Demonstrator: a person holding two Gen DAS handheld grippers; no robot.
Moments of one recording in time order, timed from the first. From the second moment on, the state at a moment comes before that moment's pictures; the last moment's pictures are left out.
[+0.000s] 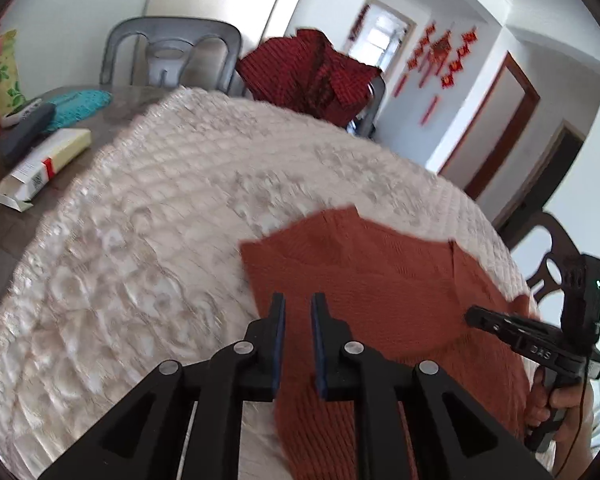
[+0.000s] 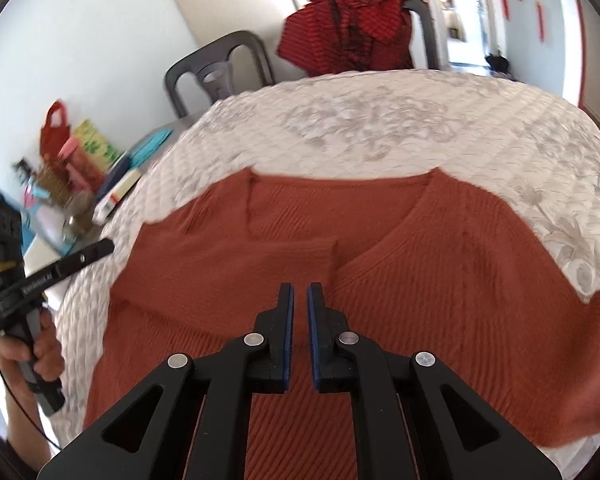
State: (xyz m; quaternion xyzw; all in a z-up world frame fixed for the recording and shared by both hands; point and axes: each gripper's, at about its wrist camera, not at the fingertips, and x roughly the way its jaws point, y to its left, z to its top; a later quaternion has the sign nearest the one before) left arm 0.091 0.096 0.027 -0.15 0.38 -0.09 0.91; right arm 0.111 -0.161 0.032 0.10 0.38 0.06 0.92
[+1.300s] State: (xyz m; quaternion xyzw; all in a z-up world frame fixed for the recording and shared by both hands) left arm -0.002 0.028 0.032 -0.04 0.39 -0.09 0.92; right arm -0.003 -0.173 0.011 0.08 0.38 0.01 0.92
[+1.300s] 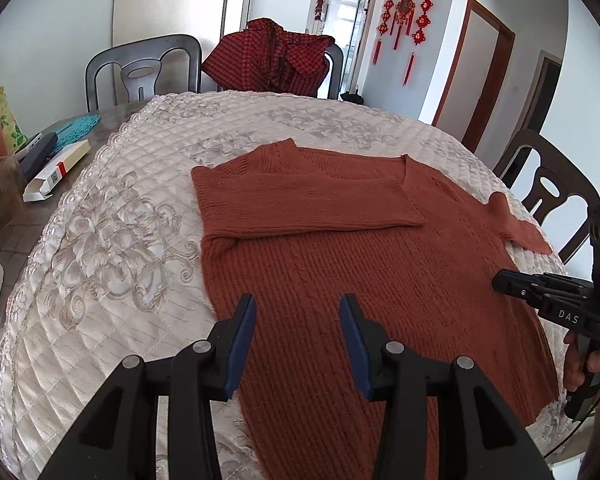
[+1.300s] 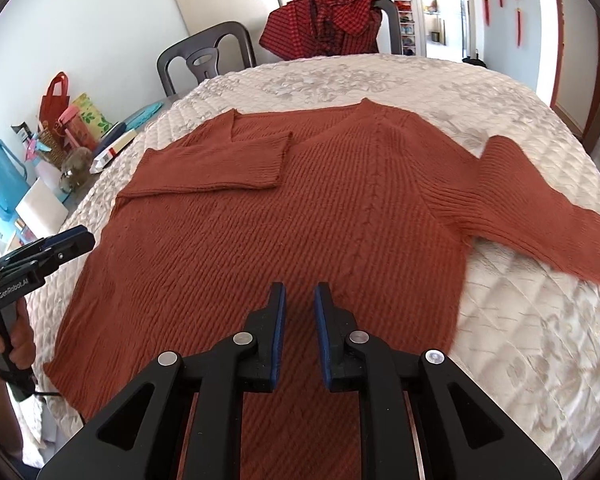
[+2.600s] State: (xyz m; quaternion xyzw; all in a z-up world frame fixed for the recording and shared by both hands) left arm 0.041 -0.026 0.008 -0.02 0.42 -0.11 0.90; right arm -0.082 -0.363 0.009 0.30 0.29 -0.21 0.88
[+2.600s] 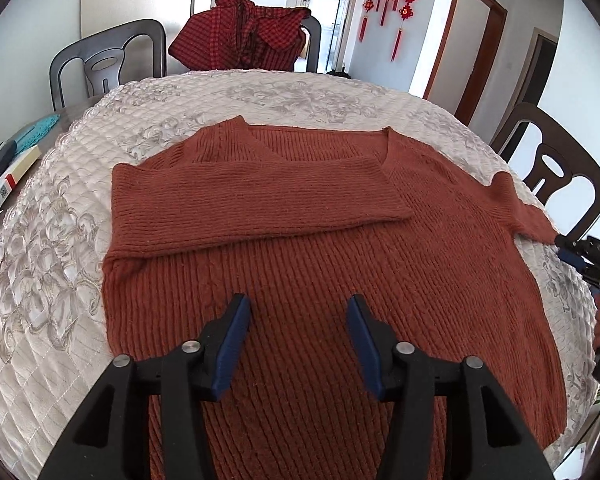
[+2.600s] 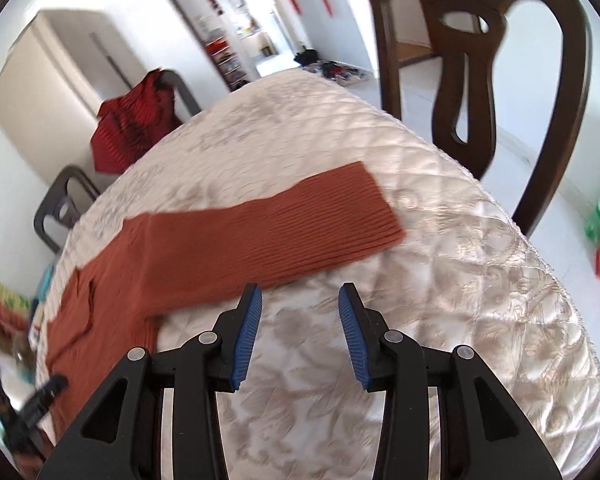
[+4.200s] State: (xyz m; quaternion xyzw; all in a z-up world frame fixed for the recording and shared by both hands) left arm 0.074 -0.058 0.006 -0.17 0.44 -0.25 0.85; right arm -0.008 -0.210 0.004 0.17 0.36 0.11 0.91
